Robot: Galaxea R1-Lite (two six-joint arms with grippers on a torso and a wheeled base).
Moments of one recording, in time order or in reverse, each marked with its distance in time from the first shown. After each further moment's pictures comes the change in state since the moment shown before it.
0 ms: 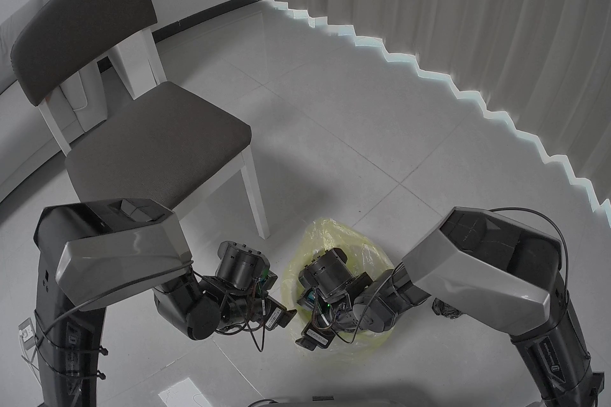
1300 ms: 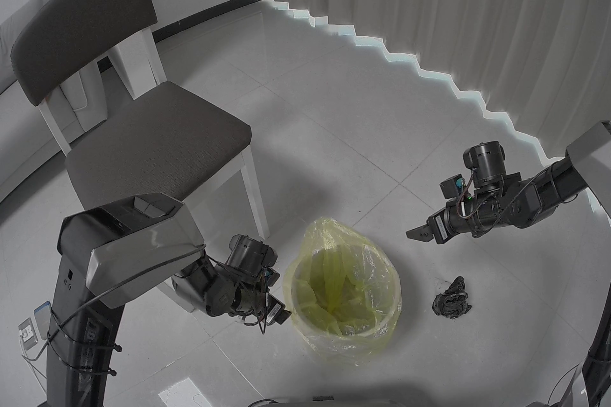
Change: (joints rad) left arm 0.040 0.107 -0.246 0.302 0.008 0.047; right arm -0.537 -0.429 0.228 -0.044 0.168 0.061
